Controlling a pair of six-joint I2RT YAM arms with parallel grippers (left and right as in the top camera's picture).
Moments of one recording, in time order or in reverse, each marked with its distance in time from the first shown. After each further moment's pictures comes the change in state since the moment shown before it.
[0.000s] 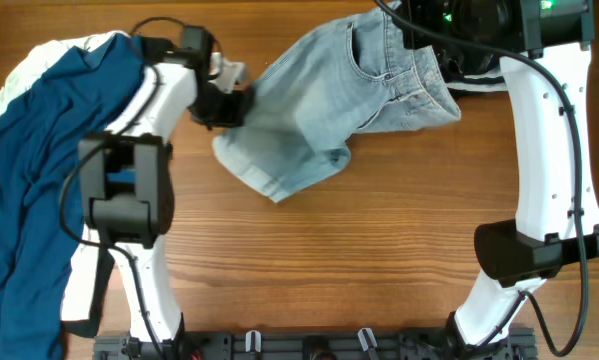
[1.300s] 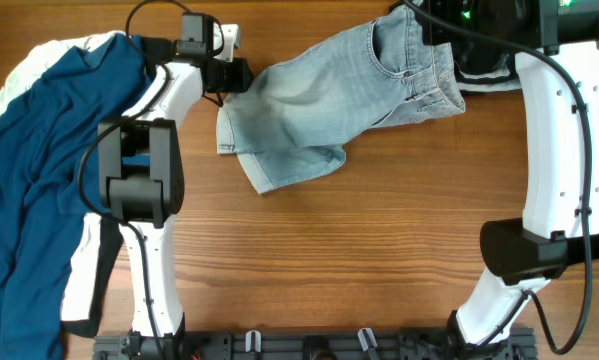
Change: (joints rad) left arm -0.031 0.179 0.092 0.473 0.013 -0.158; right arm -0.054 0.000 0.000 -0.016 0.049 0.000
